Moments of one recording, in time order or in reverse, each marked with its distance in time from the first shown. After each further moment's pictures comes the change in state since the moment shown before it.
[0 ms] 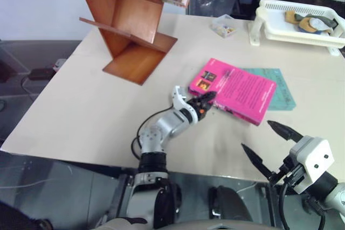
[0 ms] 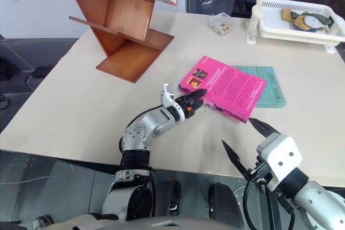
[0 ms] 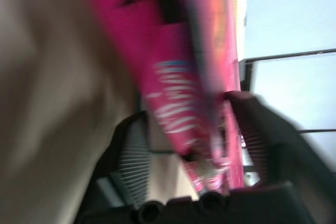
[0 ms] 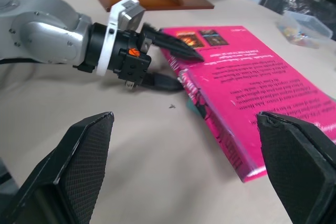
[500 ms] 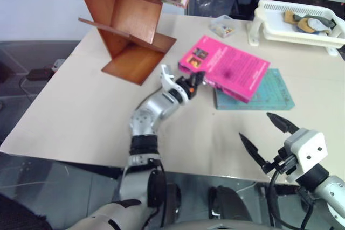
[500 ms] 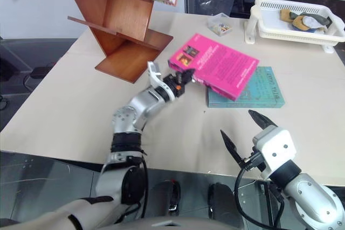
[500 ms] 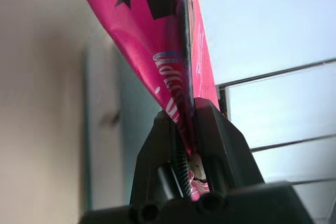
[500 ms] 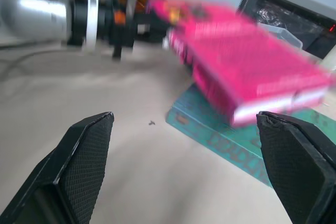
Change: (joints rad) left arm -0.193 0.171 0.094 0.050 -0.031 0.005 -0.115; right arm -0.170 0.169 0.079 0.010 -0.118 0.135 0.043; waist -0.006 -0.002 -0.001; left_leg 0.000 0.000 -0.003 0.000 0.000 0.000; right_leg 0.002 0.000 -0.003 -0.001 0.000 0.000
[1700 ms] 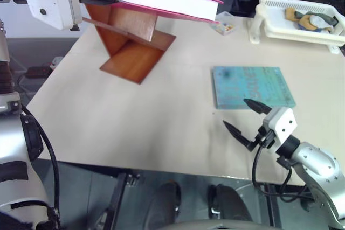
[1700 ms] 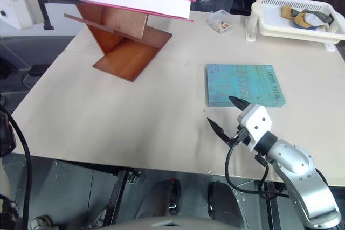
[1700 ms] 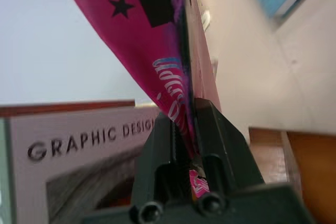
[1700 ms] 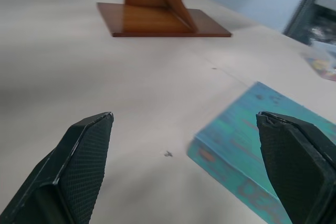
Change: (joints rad) left arm -0.537 1.045 -0.393 0.081 1.261 -1.247 -1.520; right arm -0.416 0.186 0.073 0.329 -0.081 0.030 0.370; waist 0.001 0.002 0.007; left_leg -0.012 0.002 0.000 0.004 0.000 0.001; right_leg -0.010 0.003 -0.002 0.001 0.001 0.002
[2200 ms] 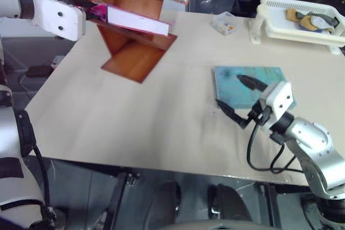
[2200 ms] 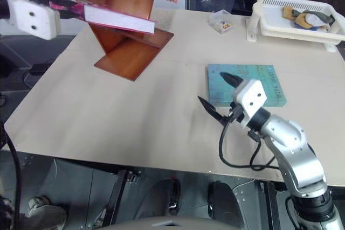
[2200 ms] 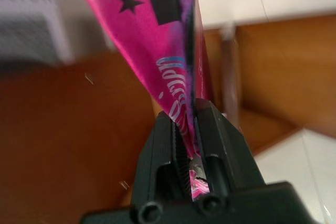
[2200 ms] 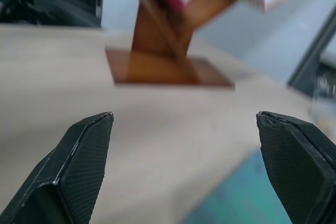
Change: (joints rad) left arm -0.133 0.033 -0.163 0.500 0.423 -0.299 0.221; right arm -0.284 0.055 0.000 0.007 0.034 0.089 0.005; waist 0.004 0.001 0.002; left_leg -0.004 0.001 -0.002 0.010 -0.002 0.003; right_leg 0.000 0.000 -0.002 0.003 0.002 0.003
